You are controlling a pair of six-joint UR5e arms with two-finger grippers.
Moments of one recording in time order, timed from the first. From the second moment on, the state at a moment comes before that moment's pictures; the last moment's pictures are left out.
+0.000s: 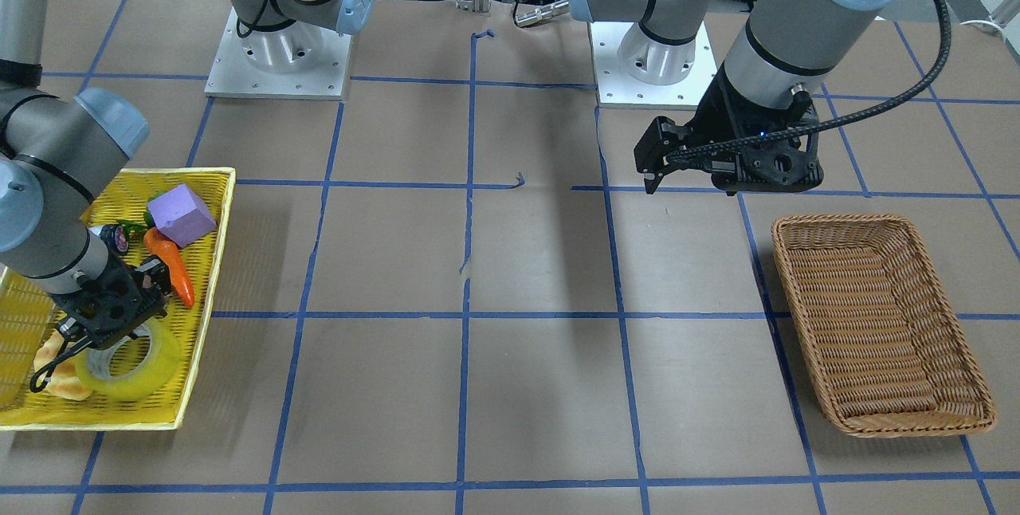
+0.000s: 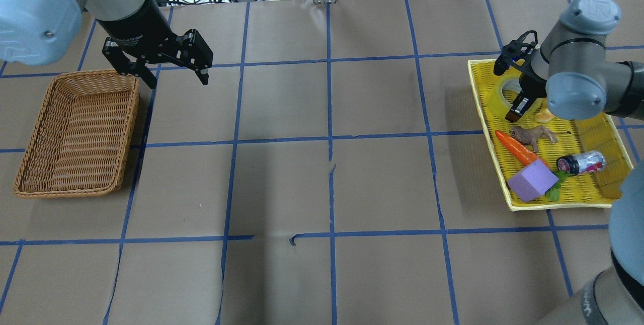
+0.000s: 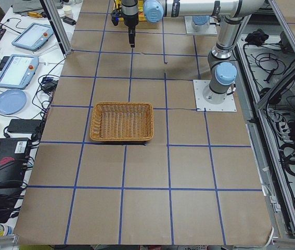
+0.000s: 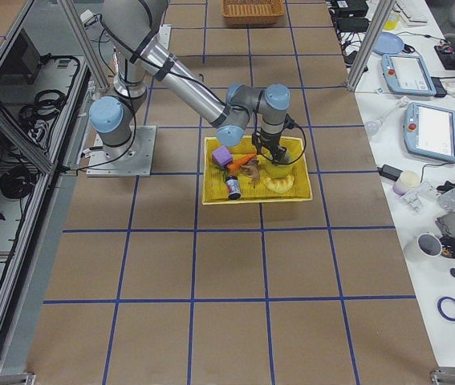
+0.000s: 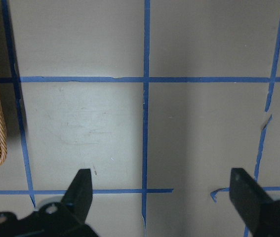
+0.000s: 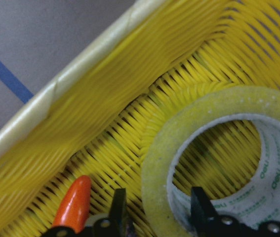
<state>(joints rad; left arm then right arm) -1.55 -1.65 -1.54 -1.55 1.54 0.00 1.24 -1.18 1.85 -2.28 -1.61 -1.18</state>
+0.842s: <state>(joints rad) -1.55 -1.65 -1.53 -1.55 1.54 0.00 1.27 -1.34 1.77 -2.05 -1.64 -1.08</state>
